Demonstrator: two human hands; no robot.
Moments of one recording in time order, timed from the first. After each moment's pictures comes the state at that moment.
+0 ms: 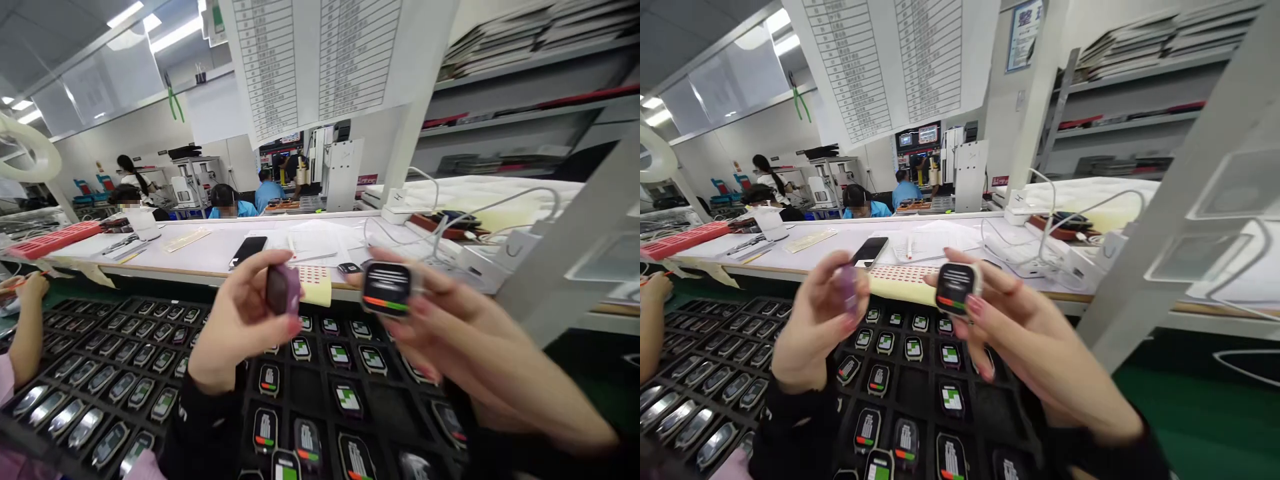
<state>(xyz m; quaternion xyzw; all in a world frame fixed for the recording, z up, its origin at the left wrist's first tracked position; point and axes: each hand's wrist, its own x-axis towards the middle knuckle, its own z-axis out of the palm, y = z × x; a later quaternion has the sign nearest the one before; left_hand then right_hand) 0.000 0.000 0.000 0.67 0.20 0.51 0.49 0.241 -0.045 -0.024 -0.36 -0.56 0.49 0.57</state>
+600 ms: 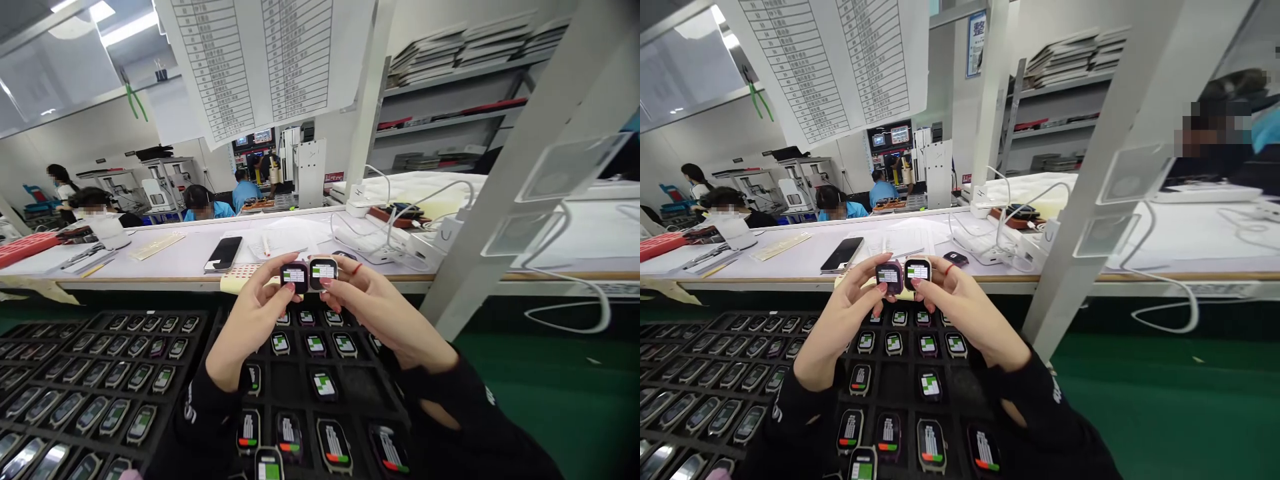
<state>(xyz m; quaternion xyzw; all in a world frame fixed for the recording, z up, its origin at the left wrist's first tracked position) 0.045 0.021 -0.020 0.68 0.24 0.47 0.51 0.231 -0.008 -0.026 -0.35 -0.56 0.45 0.60</state>
